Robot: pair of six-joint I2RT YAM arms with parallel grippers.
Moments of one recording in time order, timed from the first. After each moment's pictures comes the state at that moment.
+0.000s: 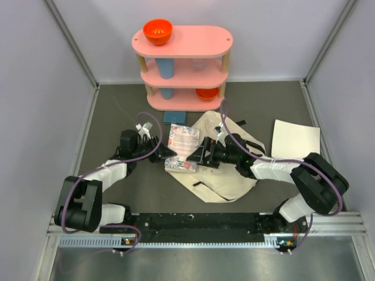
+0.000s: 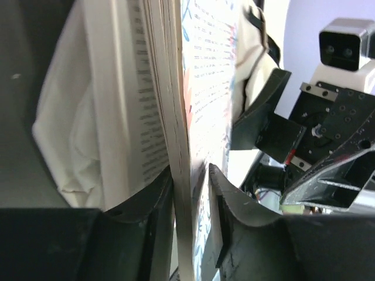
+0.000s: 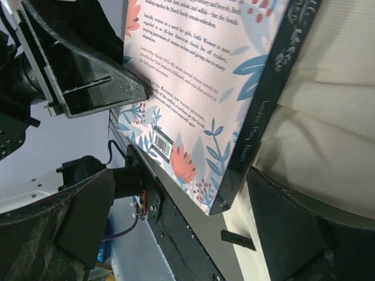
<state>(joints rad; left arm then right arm) -0.18 1.30 0.48 0.28 0.80 -0.78 0.73 1.47 0.59 0.49 -0.40 0.99</state>
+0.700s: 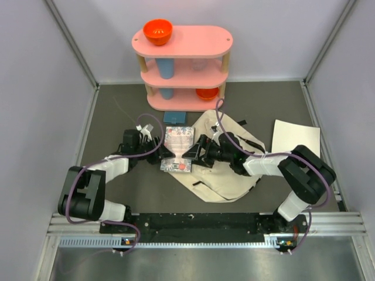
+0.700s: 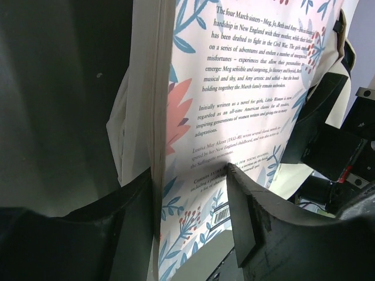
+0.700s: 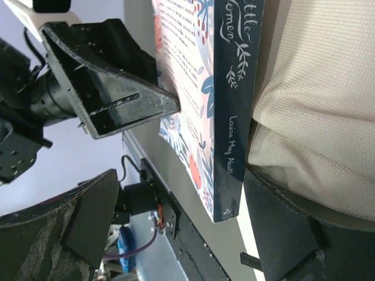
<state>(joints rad) -0.17 1.40 0.53 0.13 0.66 -0.62 0.74 1.62 0.64 0.60 -0.40 1.13</state>
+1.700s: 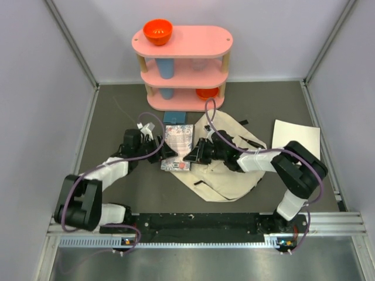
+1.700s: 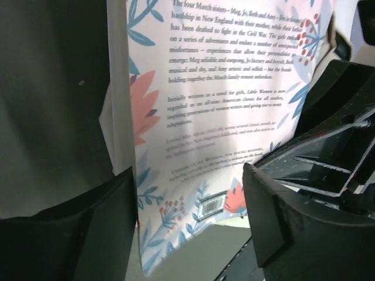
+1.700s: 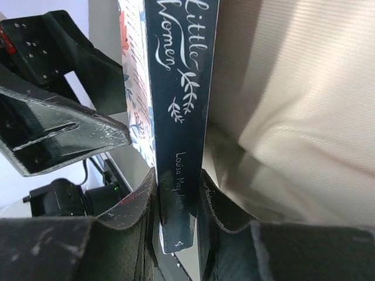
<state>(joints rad) -0.21 1.36 0.53 0.14 0.64 -0.59 0.77 1.71 0.75 0.45 -0.33 0.98</state>
